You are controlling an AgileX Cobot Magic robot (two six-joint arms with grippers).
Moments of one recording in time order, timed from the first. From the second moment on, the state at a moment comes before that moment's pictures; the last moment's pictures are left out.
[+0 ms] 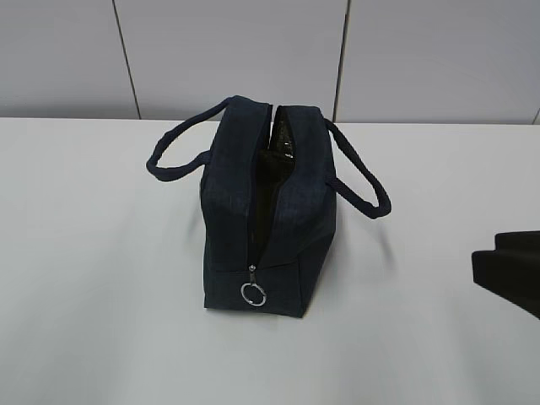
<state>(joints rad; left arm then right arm) -0.61 0.58 -0.93 -0.03 1.26 -0.14 0.45 0.68 -0.47 0.48 0.43 -0.42</state>
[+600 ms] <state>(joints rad) -0.61 0.29 -0.70 -0.03 1.23 -0.11 0.45 0.72 -0.45 0.60 0.41 -0.56</state>
